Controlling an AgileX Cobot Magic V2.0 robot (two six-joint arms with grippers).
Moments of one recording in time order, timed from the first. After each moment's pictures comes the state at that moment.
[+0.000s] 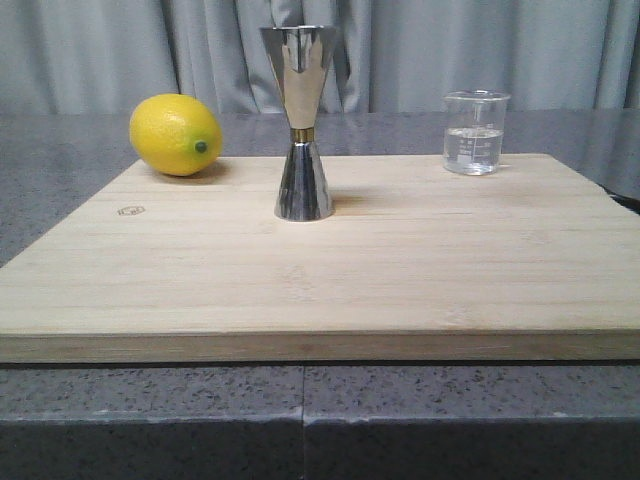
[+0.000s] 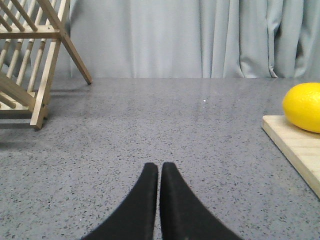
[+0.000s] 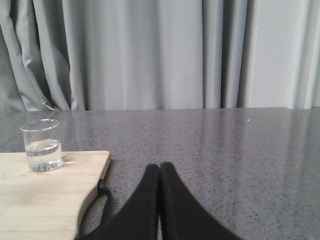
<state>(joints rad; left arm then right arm) -0.02 -0.01 0.00 -0.02 0.08 0.03 -0.08 -0.01 0.01 0.10 -0.06 -0.11</state>
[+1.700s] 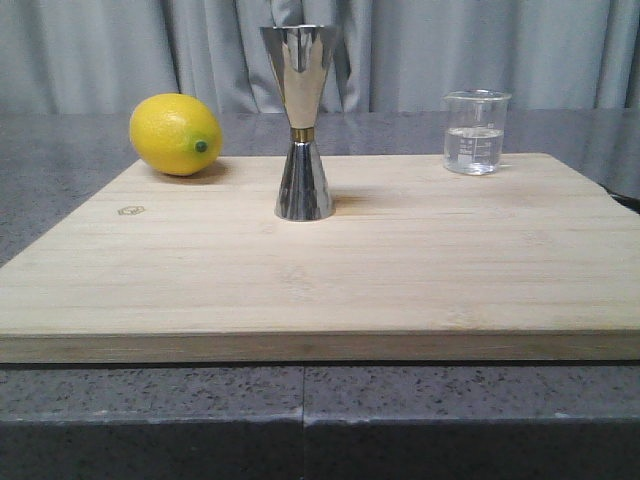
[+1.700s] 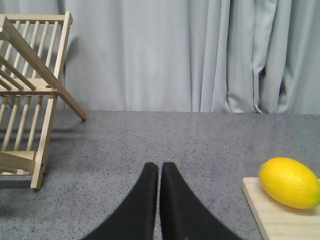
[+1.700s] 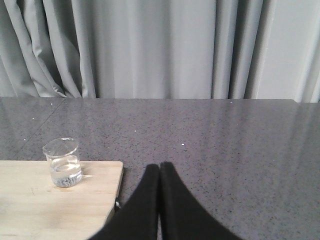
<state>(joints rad) -0.02 0.29 -0.50 -0.07 0.31 0.06 -0.08 0.25 -0.49 0.10 0.37 -0.12</state>
